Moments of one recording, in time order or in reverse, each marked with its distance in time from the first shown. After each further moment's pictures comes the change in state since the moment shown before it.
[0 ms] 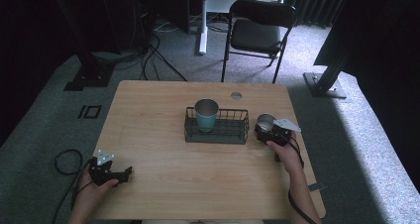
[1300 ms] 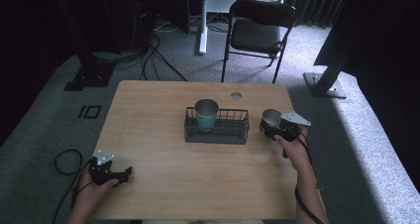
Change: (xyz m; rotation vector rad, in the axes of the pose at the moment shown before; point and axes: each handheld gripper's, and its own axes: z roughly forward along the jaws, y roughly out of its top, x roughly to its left) left arm 0.000 0.000 0.000 0.001 0.000 0.000; right arm -0.010 0.035 -0.027 -0.003 0.022 -0.028
